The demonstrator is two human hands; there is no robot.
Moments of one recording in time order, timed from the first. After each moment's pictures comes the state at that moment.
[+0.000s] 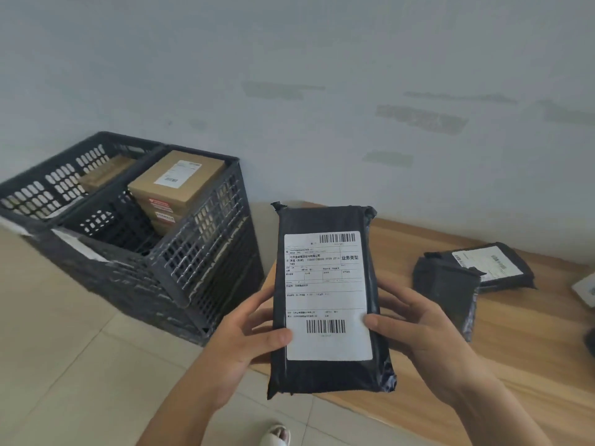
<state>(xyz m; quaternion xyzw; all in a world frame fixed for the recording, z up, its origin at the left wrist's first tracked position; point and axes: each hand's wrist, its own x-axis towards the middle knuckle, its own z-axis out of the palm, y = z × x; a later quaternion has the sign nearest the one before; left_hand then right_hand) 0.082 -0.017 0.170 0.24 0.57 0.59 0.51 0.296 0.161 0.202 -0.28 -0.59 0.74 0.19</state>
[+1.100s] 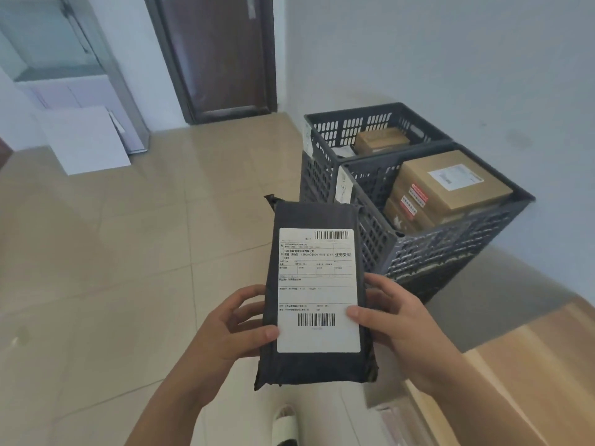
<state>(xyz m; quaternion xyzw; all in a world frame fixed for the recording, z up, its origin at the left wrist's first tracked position) 0.017 -0.340 0.162 -0.04 0.64 0.75 0.17 -0.003 -0.062 0.179 -0.07 -0.67 0.72 -0.17</state>
